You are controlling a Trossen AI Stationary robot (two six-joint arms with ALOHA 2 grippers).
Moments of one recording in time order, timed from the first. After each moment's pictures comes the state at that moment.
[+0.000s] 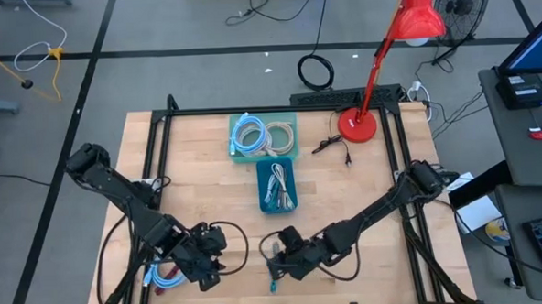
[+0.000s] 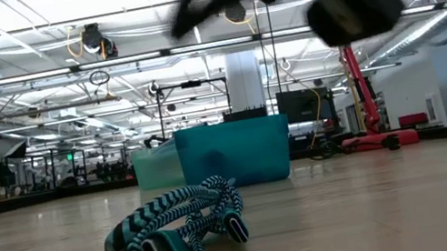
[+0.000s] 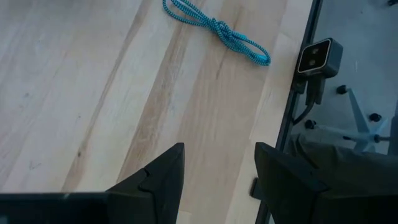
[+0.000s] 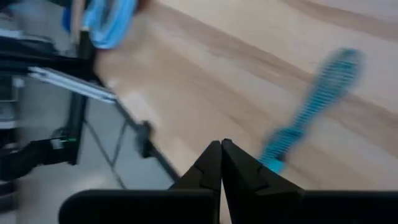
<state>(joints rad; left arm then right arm) -0.72 1.47 1.14 -0.69 -0.18 -1.07 0.53 1.97 1.42 -0.23 0.23 1.58</state>
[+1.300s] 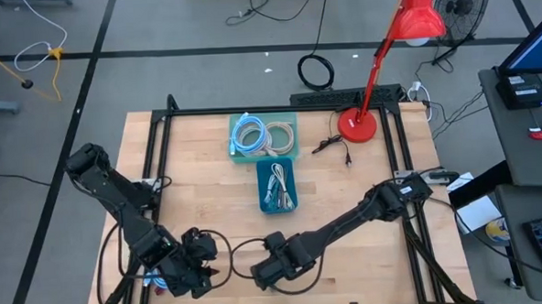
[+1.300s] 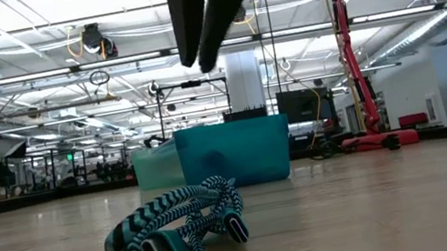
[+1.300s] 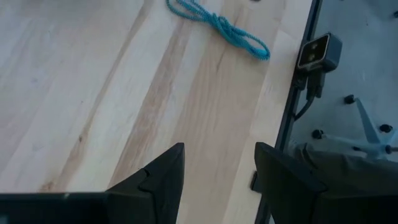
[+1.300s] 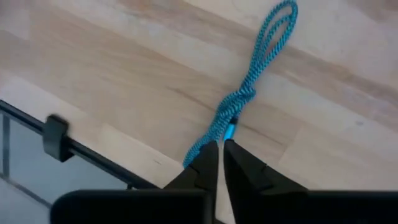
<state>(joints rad) -0.84 1.47 1.14 -0.72 -0.30 -1.17 0.48 2.35 2.19 -1.09 0.01 1.68</state>
